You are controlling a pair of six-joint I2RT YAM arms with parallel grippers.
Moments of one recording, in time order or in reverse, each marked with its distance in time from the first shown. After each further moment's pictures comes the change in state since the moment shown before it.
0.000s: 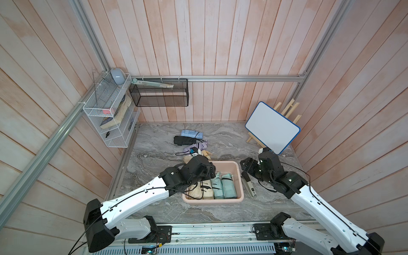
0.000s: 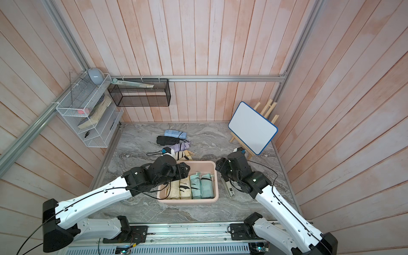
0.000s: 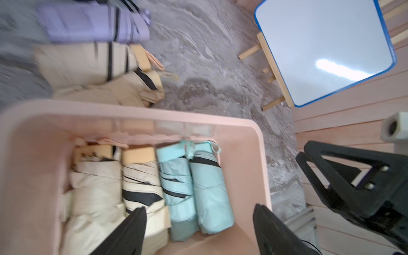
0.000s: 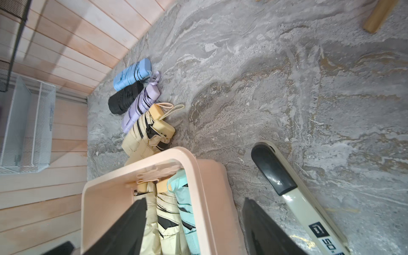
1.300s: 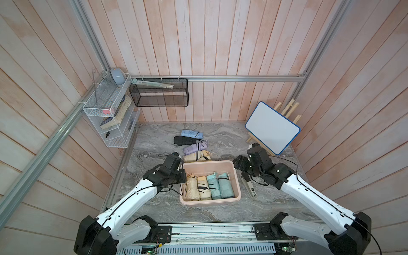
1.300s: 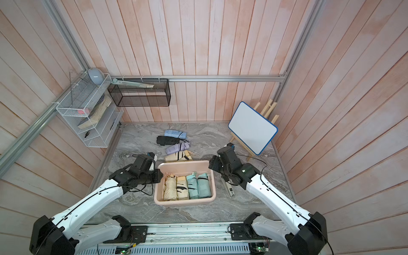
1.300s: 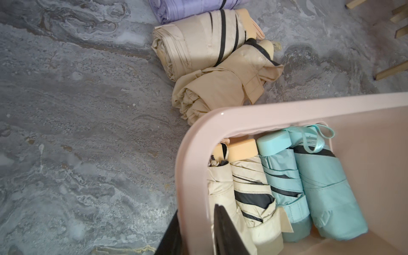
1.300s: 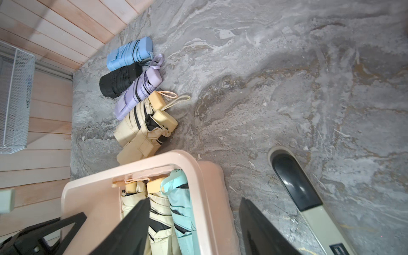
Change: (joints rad) left arm 0.401 -0.121 -0.309 -0.019 0.249 0.385; right arm 0.057 0.179 0.116 0.029 0.019 -0.074
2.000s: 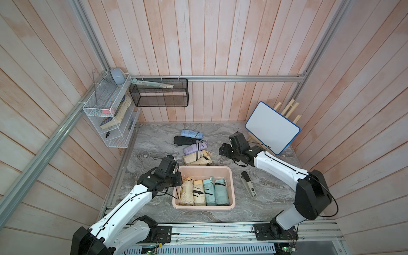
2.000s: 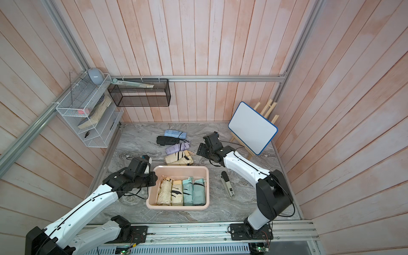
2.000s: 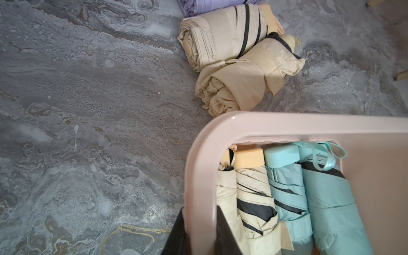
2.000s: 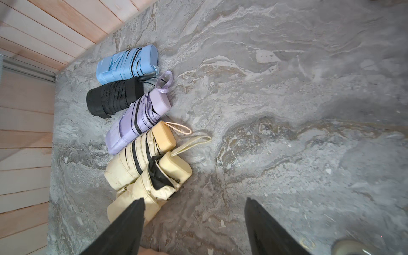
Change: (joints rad) left arm 0.026 -0.071 -0.030 -0.055 0.007 0.042; right arm -0.043 0.515 0.253 0.211 -0.054 -0.076
